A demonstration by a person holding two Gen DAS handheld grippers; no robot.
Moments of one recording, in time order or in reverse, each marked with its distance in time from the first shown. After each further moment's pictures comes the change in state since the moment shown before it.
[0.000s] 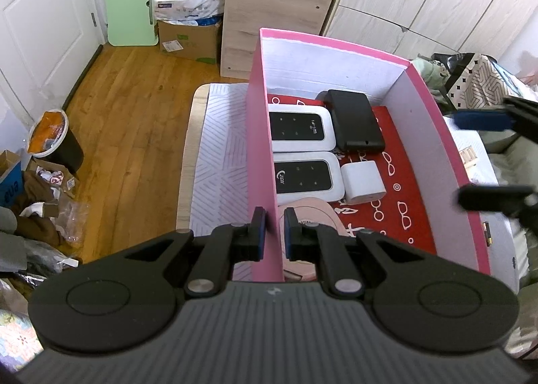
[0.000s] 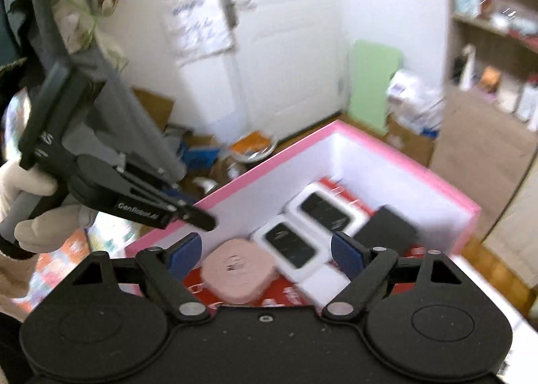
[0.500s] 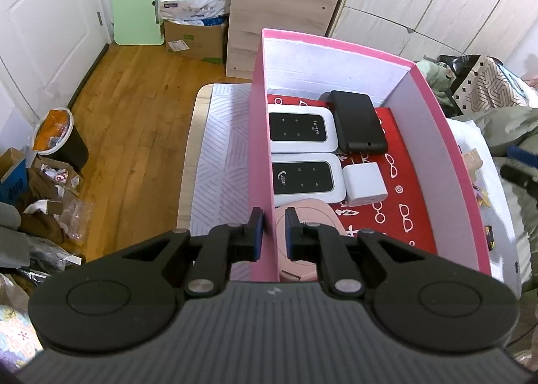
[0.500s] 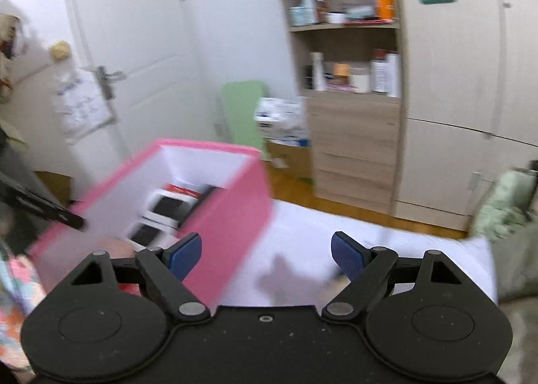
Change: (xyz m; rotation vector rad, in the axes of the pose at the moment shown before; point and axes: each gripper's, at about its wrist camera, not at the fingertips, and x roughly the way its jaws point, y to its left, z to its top) left arm -0.001 -0.005 0.000 -0.009 -0.003 0.025; right arm -0.075 -0.091 -0.109 0.293 -0.190 -0.351
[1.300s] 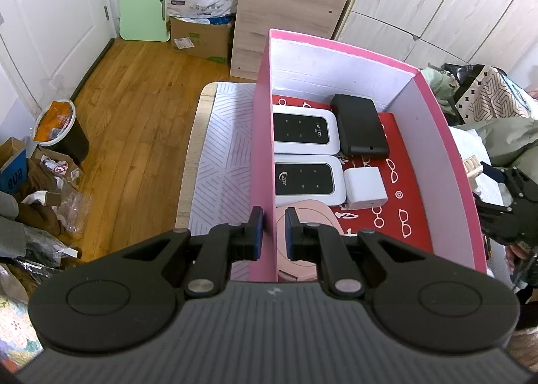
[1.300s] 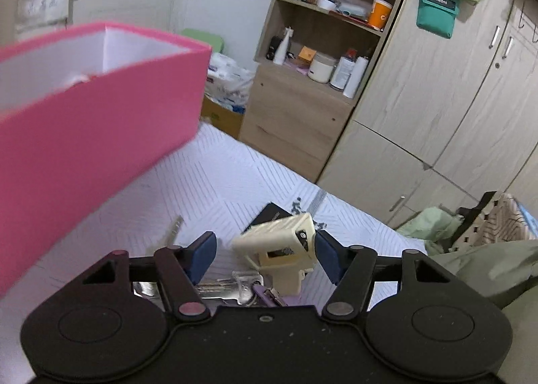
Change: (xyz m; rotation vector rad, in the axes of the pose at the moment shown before) left arm -0.001 0.002 -0.001 -0.041 -0.002 -0.003; right arm 0.061 0.006 -0.051 -0.331 0.091 -0.339
